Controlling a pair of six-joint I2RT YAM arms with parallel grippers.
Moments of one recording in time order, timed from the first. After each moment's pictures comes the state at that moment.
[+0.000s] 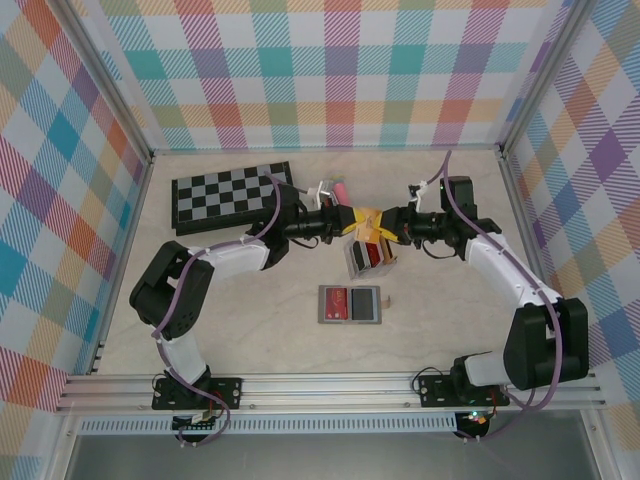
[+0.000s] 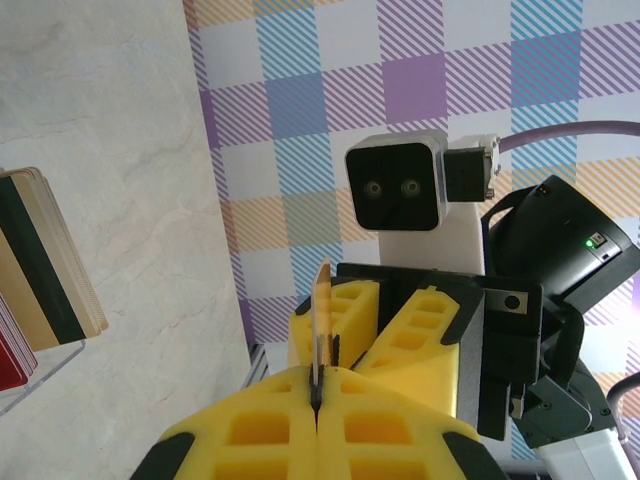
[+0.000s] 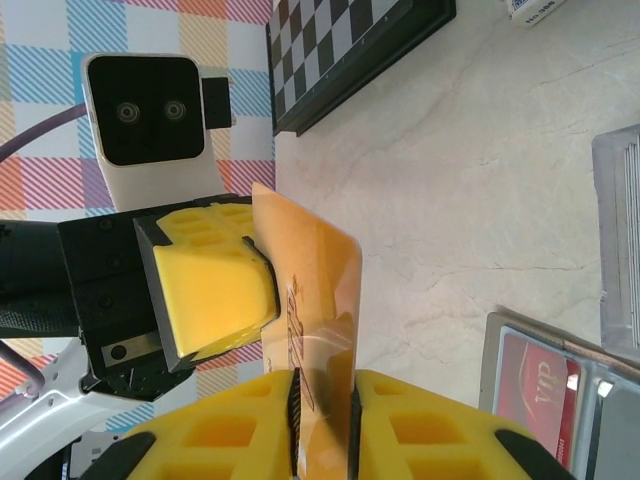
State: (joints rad) left arm -0.60 1.78 1.05 0.63 0.77 -1.31; right arm 0.19 1.37 0.97 -0.33 -0.96 0.78
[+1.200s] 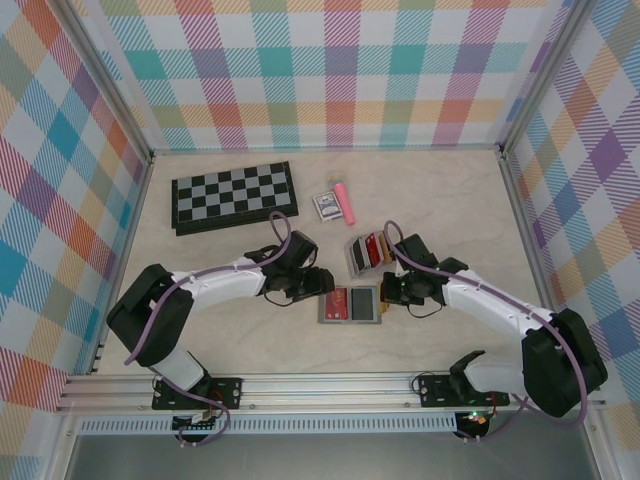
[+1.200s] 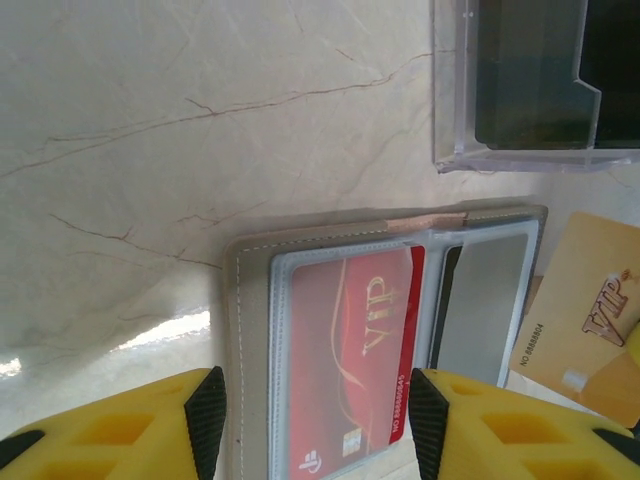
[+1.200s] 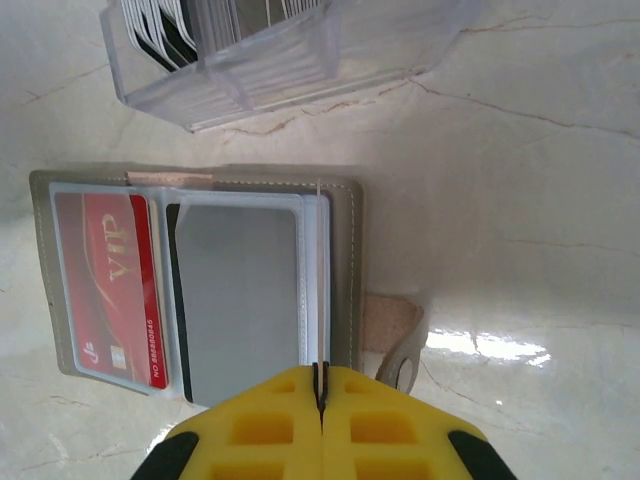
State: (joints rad) left arm -0.75 1.60 0.89 -0.32 0.25 -0.89; right arm 0.56 1.24 0.68 -0.58 -0.18 0.63
